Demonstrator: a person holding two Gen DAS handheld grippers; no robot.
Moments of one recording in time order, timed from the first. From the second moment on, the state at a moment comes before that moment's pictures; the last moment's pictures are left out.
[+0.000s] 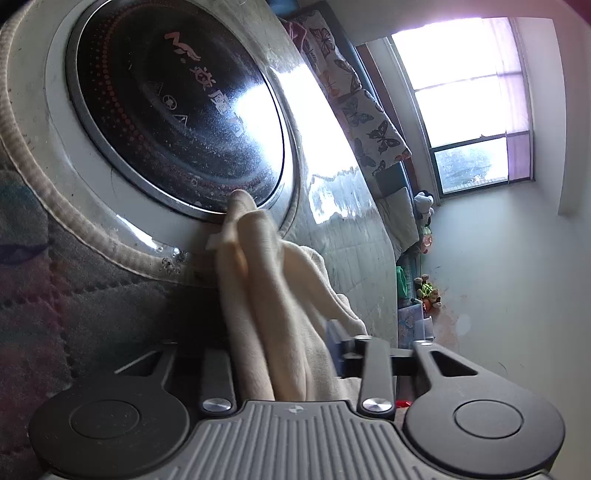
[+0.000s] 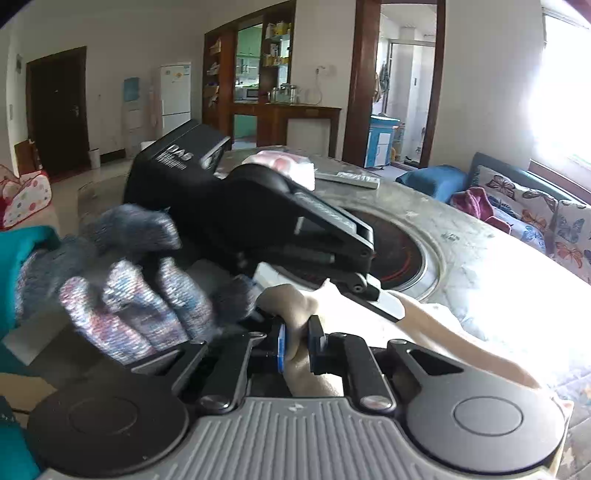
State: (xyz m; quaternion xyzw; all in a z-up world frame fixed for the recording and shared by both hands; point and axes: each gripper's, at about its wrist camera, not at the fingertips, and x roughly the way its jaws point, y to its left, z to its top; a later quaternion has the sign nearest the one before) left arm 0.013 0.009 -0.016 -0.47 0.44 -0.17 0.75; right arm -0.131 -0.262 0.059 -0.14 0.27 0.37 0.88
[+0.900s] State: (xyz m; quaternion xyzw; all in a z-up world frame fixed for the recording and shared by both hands) left arm 0.011 -0.013 -0.011 -0.41 0.44 -0.17 0.78; right arm -0.064 -0.461 0.021 0.10 0.34 0.12 0.93
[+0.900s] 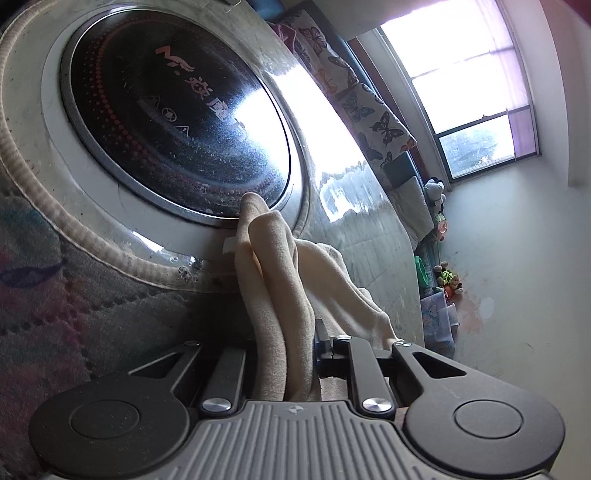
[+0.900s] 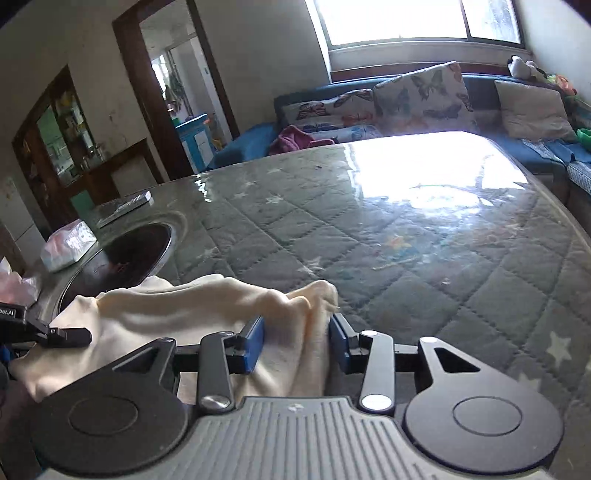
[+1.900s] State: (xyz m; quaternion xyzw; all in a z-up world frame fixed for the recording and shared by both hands) left arm 0.047 -0.196 0.067 -0.26 0.42 -0.32 0.81; right arm -0.151 -0.556 0.129 0.07 0.21 -0.03 0.98
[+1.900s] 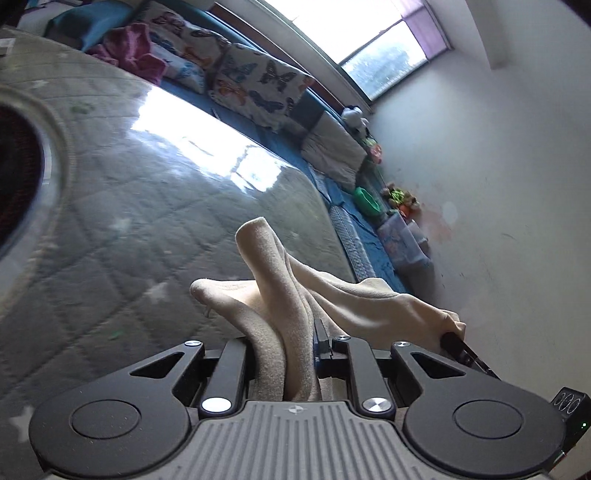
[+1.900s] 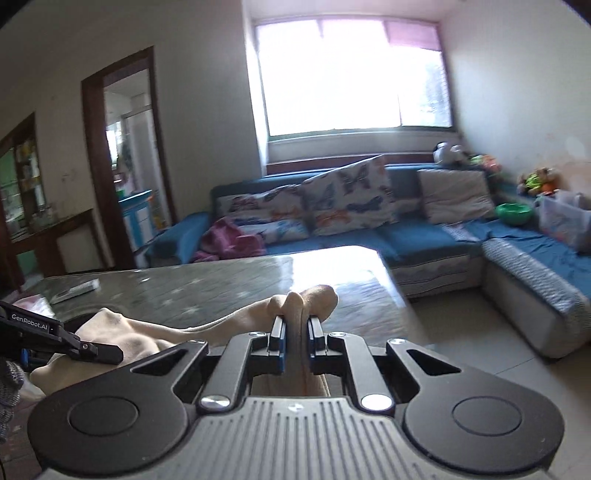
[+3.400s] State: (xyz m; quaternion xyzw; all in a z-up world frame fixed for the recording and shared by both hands) left arm 0.044 -0.292 0.024 -0.10 0.48 -0.30 0.81; right arm -0.127 -0.623 0.045 0.07 0.29 -0.10 0.95
